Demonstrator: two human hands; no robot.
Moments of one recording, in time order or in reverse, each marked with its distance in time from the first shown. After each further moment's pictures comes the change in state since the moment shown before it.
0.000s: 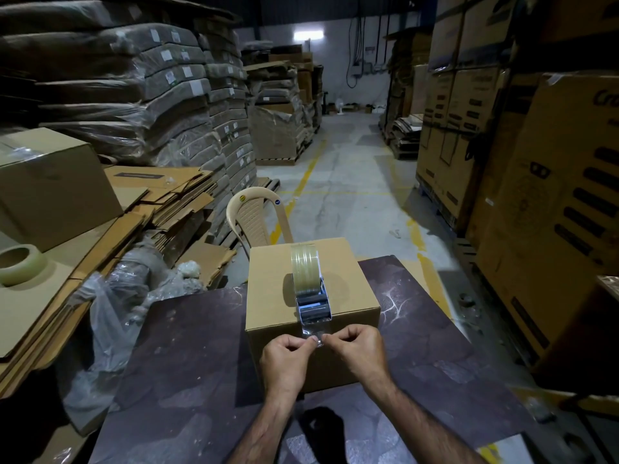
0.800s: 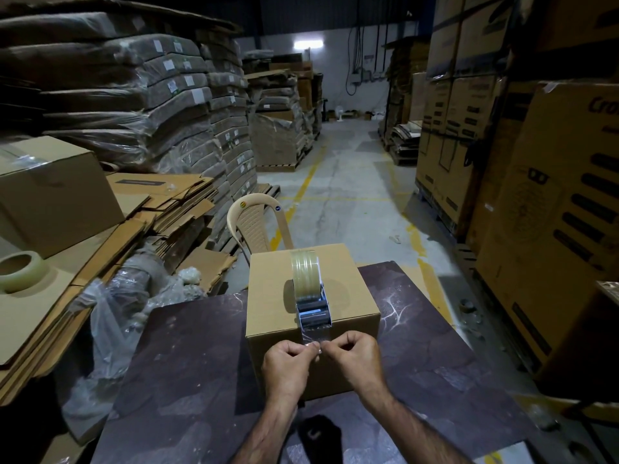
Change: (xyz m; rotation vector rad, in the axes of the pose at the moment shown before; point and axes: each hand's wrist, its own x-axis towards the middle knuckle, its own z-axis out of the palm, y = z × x) left_hand -0.002 0.001 0.001 -0.076 -0.033 -0.032; right_hand -0.002 0.005 0.007 0.030 0.010 -0.005
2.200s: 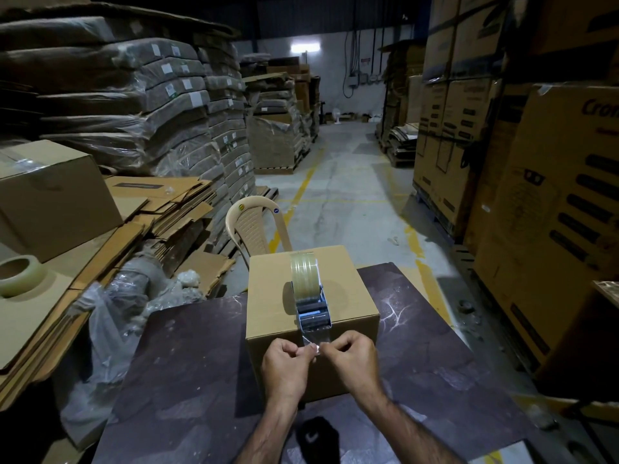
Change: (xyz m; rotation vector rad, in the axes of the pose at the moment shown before) left_hand -0.001 0.005 -0.001 0.036 0.063 -0.001; right_hand -0.004 -0.005 0.006 -0.026 0.115 -0.055
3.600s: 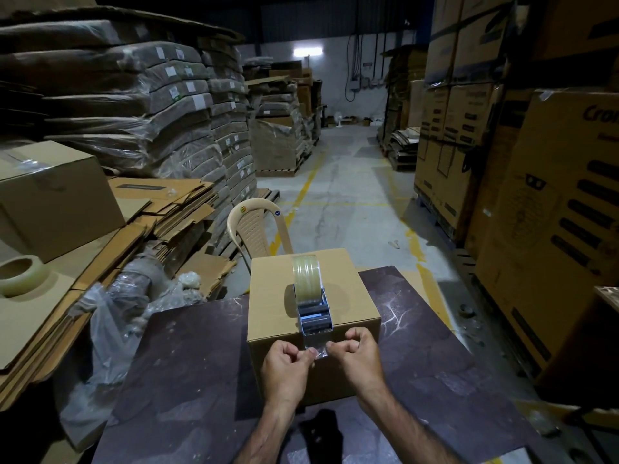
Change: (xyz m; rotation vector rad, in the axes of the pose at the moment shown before) left_hand 0.012 -0.014 -0.001 0.006 -0.075 0.032; right_hand 0.010 0.012 0.000 0.256 -0.115 0.187
